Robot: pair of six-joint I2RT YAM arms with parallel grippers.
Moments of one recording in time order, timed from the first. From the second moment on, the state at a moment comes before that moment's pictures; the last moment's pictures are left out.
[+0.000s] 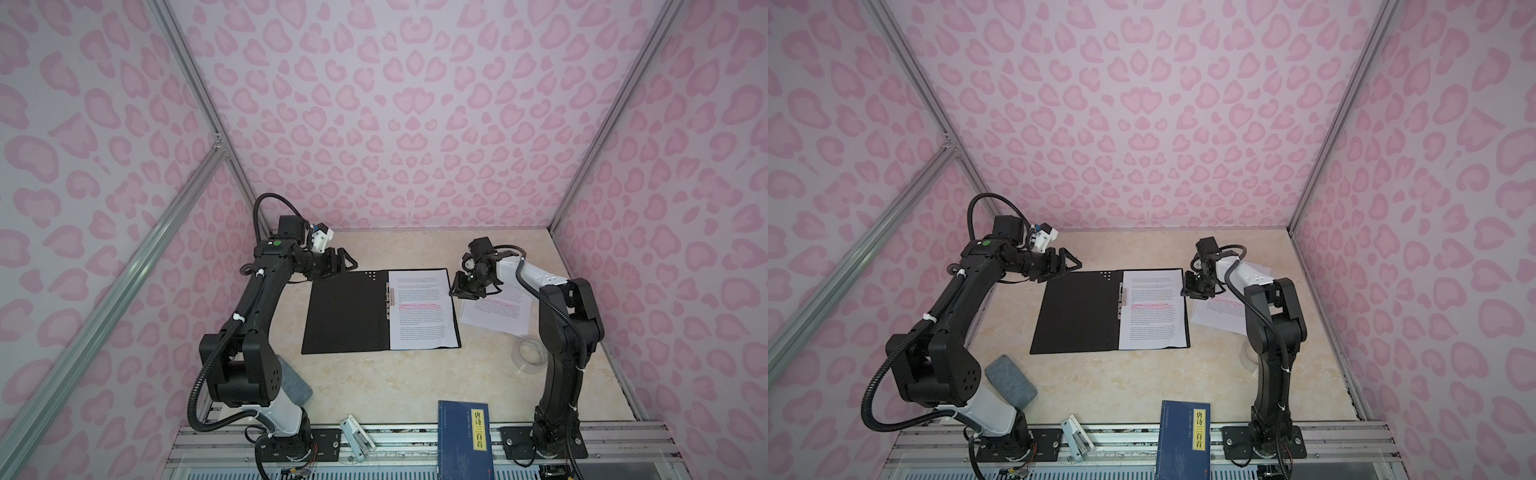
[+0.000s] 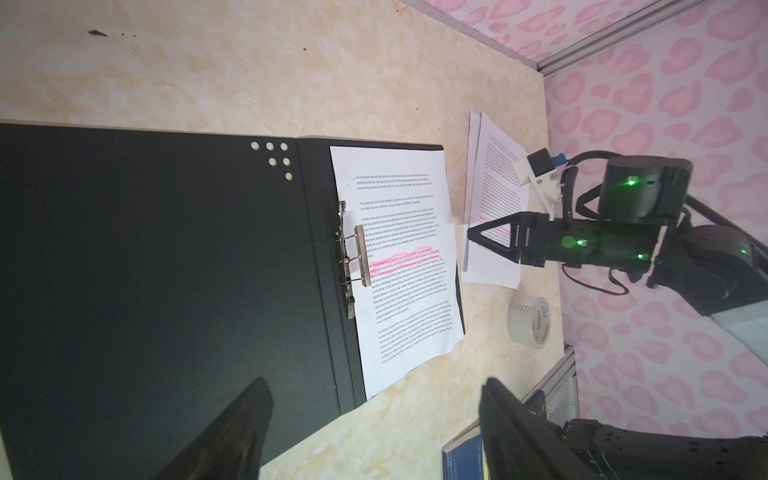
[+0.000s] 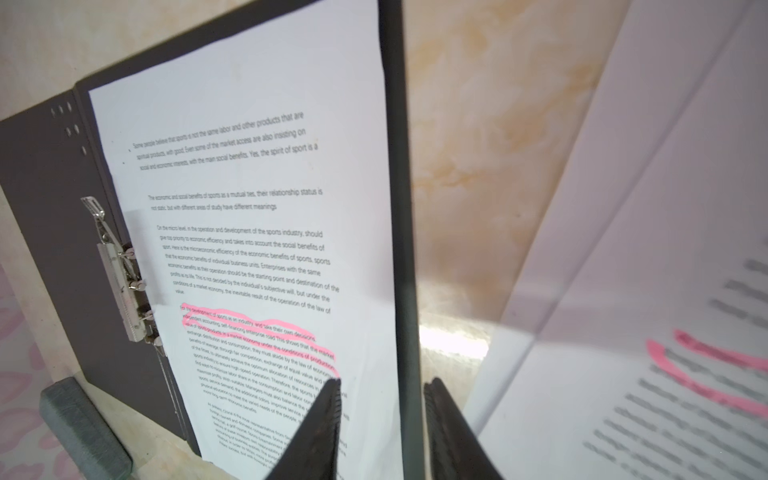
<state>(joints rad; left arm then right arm) -0.03 1.63 1.53 -0.95 0.64 -0.17 0.26 1.99 1.47 -0.73 -0.33 0.40</state>
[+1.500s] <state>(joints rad) -0.23 1.61 1.48 -1.03 0.64 0.11 -0.20 1.89 1.21 -0.65 -0.04 0.35</state>
